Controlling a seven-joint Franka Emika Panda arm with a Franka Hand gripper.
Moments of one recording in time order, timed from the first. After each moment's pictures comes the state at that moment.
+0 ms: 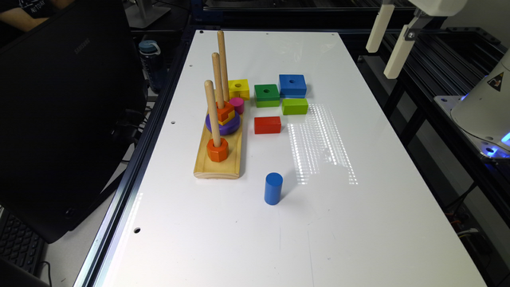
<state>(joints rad) 0.00 -0.58 0.09 -2.86 0.07 2.28 0.81</state>
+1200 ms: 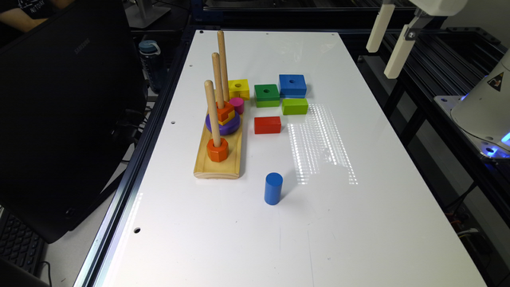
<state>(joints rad) 0.00 -0.58 0.09 -2.86 0.07 2.28 0.81</state>
